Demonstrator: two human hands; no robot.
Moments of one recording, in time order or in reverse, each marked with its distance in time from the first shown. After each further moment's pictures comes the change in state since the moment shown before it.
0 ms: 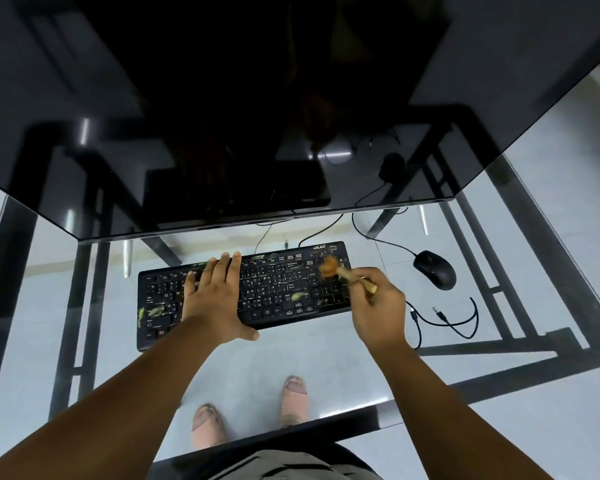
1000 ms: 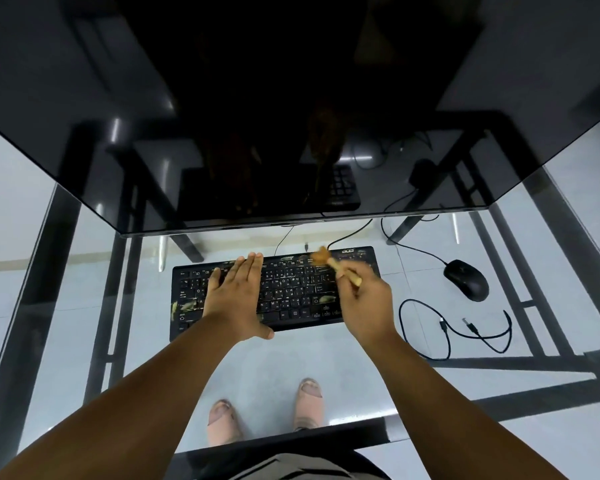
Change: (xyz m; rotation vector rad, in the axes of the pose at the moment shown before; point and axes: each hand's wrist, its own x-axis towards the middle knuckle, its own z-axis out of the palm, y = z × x) left_hand -0.001 -0.021 0.001 -0.019 -0.015 0.049; right_hand -0.002 -0.029 0.051 -0.022 -0.105 -0.148
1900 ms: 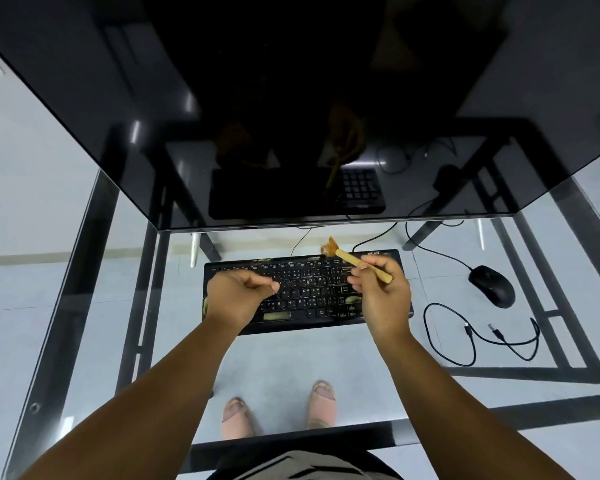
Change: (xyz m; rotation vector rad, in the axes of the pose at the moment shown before) left_hand -0.027 -0.030 -0.011 -1.134 0.340 -0.327; right_hand -0.007 -0.037 0.018 0.522 0.108 0.296
